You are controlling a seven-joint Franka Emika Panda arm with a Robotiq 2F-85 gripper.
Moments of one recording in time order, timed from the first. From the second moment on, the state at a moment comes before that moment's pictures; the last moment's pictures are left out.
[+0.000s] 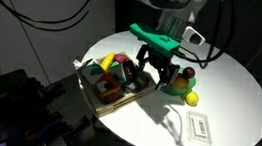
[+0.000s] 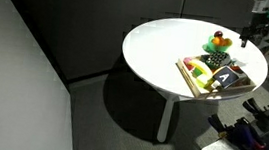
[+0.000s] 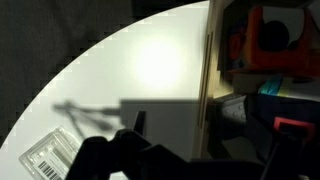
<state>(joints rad) -0.29 0.43 -0.16 -1.94 -0.01 2.08 -0.29</state>
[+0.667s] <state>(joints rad) -0.25 0.31 -0.16 -2.09 -0.03 2.14 -0.23</state>
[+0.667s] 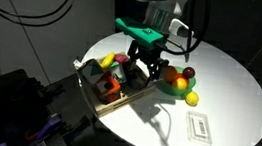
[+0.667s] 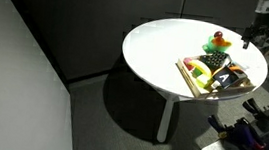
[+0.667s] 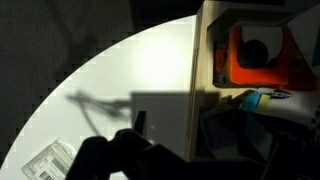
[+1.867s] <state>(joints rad) -0.19 0.06 -0.16 -2.32 -0.05 2.29 -0.13</state>
